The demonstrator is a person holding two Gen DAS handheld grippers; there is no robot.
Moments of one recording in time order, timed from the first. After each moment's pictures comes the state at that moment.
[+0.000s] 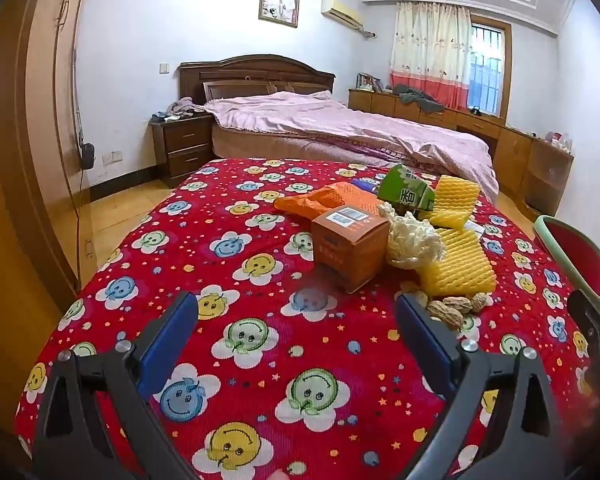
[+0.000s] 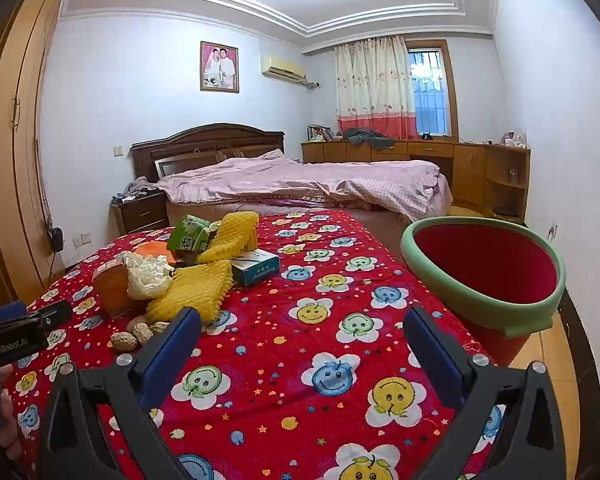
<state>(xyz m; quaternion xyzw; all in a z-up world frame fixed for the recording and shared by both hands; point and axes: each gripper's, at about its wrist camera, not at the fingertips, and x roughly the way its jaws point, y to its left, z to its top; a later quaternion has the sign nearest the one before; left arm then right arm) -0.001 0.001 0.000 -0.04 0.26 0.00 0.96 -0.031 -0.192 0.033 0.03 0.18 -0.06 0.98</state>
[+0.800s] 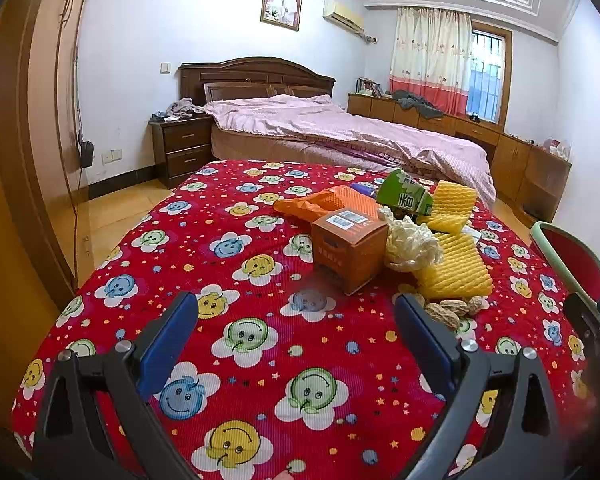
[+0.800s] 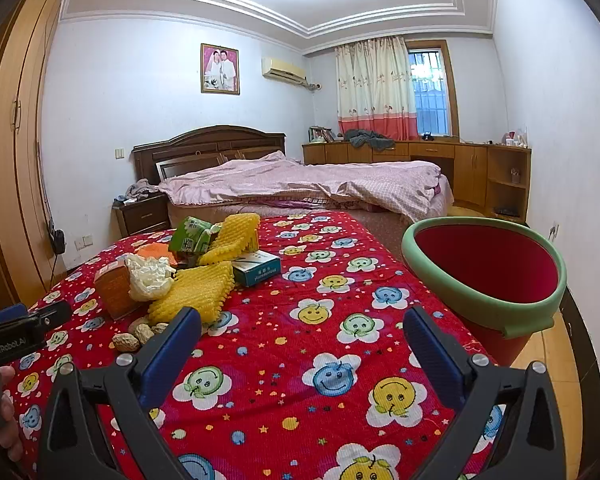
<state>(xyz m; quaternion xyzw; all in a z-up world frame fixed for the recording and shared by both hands) 0.000 0.001 0.004 -0.04 0.26 0.00 0.96 -0.032 -0.192 0.034 0.03 0.18 -0.06 0.98</state>
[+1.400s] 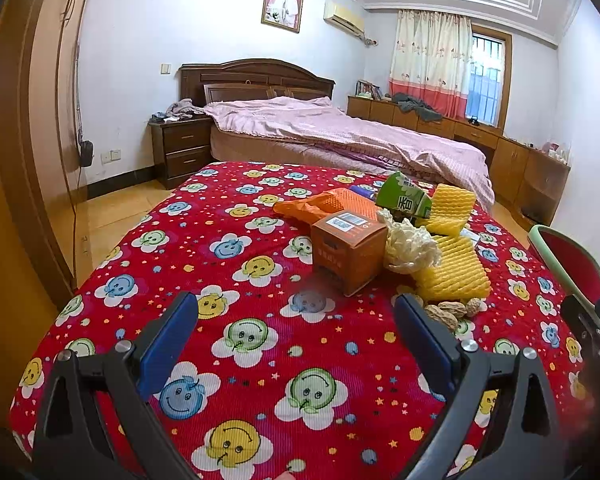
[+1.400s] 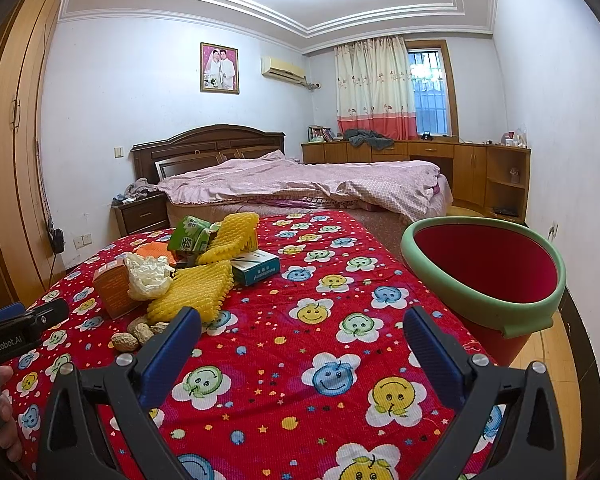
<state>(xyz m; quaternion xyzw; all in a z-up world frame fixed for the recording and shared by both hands) -0.004 0.003 0.008 -0.05 0.26 0.00 0.97 -0.033 -0.192 0.034 0.03 0.18 -0.06 0.98</state>
